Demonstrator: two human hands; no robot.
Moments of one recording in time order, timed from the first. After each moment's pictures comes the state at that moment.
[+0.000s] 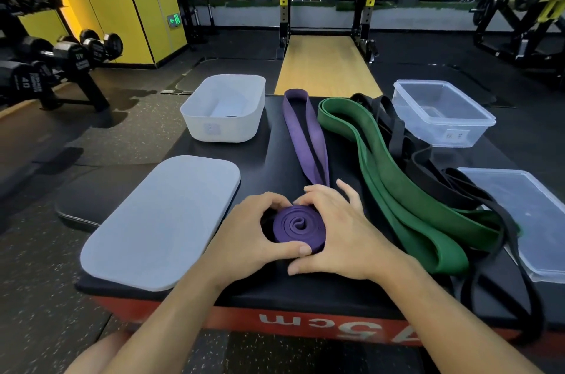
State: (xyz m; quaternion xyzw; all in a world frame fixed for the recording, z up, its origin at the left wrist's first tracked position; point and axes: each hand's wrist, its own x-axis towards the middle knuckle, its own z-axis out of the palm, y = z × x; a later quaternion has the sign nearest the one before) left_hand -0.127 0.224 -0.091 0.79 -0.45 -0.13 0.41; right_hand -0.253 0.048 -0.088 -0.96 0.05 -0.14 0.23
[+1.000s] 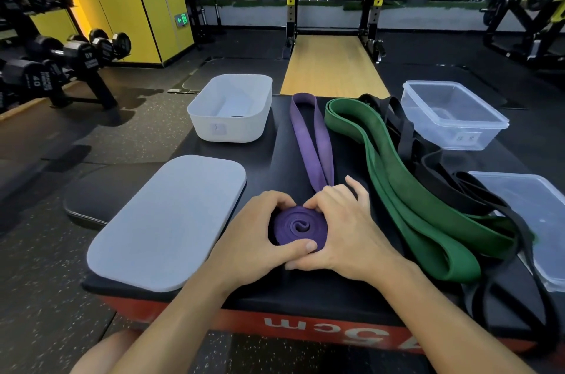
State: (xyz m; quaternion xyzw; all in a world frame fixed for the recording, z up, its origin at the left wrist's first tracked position) left_hand -0.128 0.224 -0.096 0.78 -0.45 -0.10 0.41; right_hand -0.243 0.051 -0.091 -0.97 0.08 -0.17 0.17
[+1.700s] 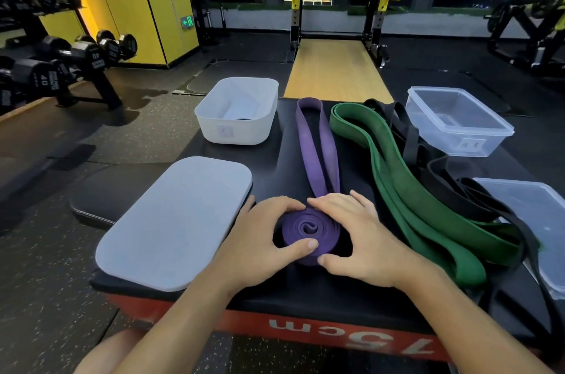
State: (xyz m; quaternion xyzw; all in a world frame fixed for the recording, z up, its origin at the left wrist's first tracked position) left_hand -0.124 0.226 -0.097 0.80 -0.47 -0.07 0.37; right_hand -0.256 0.035 -0.091 -0.96 0.01 -0.13 0.25
